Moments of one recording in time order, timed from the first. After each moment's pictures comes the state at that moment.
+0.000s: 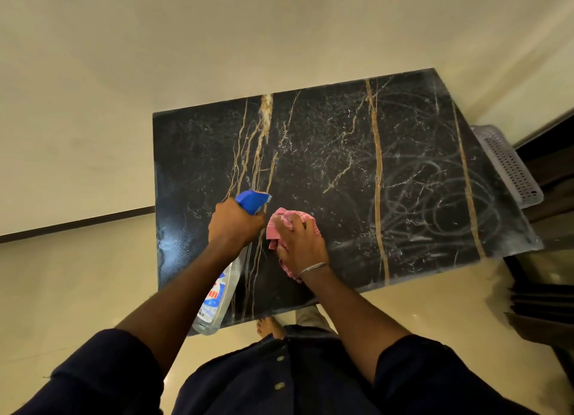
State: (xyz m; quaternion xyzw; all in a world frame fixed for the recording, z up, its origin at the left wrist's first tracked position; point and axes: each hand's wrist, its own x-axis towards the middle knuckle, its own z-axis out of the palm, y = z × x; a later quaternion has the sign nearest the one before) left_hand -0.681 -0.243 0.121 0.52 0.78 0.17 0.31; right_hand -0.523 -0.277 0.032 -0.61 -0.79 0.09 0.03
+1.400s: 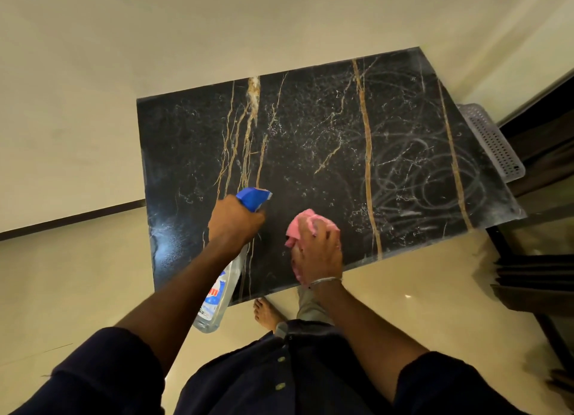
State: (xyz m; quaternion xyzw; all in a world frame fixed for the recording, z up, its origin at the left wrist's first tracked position) left_hand -0.675 -0.271 0.106 0.53 0.76 0.15 0.34; right_hand -0.493 -0.345 0.023 -0.71 -0.70 0.06 0.04
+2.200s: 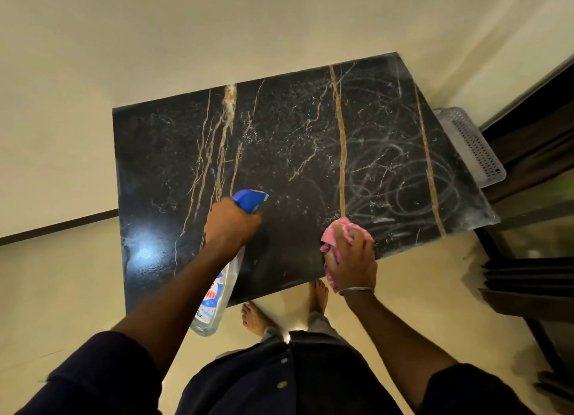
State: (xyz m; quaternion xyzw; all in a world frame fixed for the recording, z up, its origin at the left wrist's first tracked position) left_hand -0.615 -0.261 0.115 0.53 0.76 0.16 0.34; right_hand -0.363 -0.356 0.019 -0.75 -0.66 0.03 0.05
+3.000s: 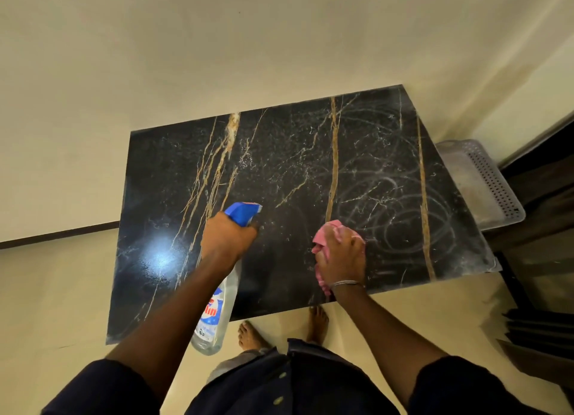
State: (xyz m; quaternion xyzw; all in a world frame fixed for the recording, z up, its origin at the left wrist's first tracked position) left_hand -0.548 -0.251 0.144 0.48 0.81 0.19 0.30; right_hand -0.317 -0.274 0.028 -0.71 -0.69 0.09 0.02
